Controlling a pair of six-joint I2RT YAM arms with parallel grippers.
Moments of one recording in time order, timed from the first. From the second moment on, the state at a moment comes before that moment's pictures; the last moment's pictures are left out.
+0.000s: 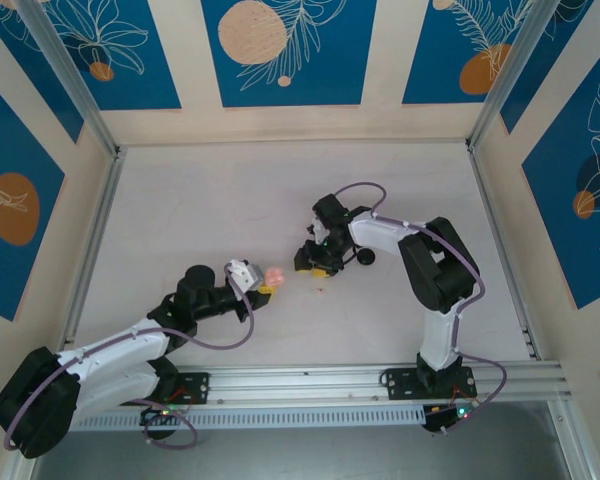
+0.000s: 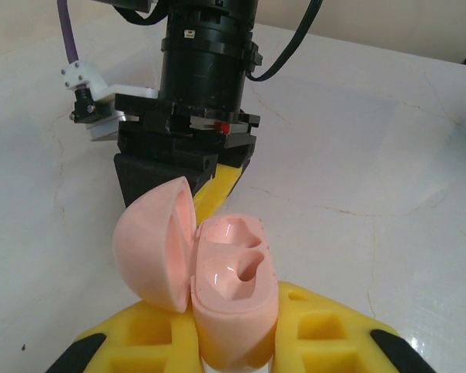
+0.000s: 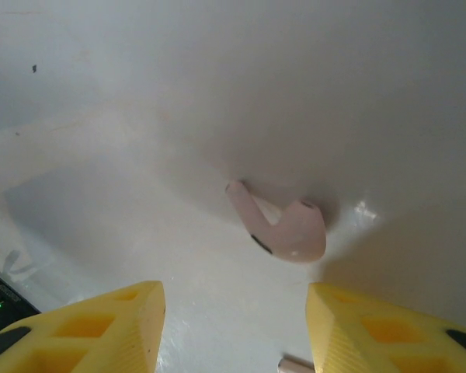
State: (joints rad) left arm -0.68 0.96 0.25 0.37 0.37 0.11; right arm 0.57 1.92 1.22 -0.62 -0.51 0.56
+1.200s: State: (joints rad) left arm -0.66 0.89 0.25 0.31 0.35 0.11; right arm 0.62 2.00 1.50 -0.87 -0.23 0.38
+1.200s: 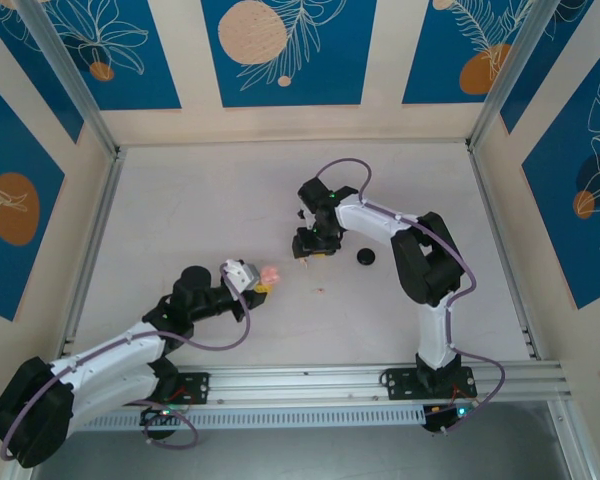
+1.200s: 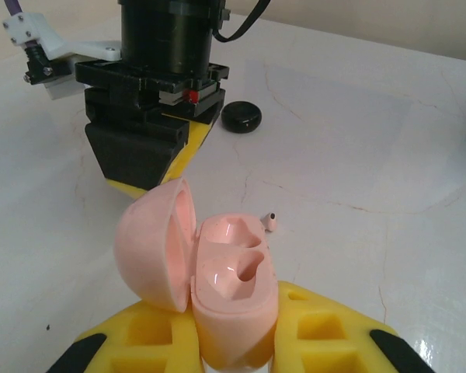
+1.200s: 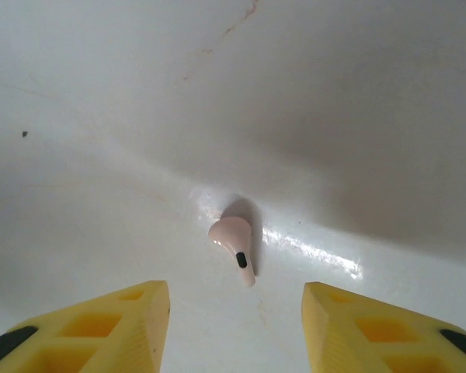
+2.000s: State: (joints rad) left arm -0.66 0.83 0.25 0.24 0.34 0.11; right arm 0.73 2.16 1.69 -1.00 -0.02 0.20
